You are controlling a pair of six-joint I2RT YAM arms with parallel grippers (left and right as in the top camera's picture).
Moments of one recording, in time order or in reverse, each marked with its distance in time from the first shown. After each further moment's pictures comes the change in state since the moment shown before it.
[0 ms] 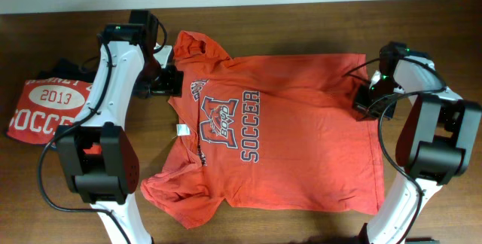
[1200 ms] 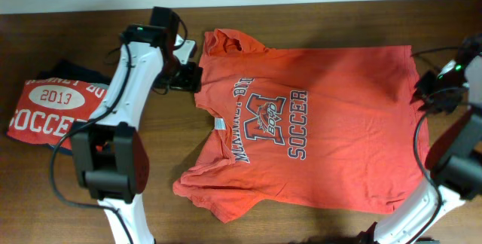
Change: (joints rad) left arm -0.096 0.025 0.000 0.126 0.065 0.040; right arm -0.306 -0.039 0.275 -0.174 -0.028 -0.001
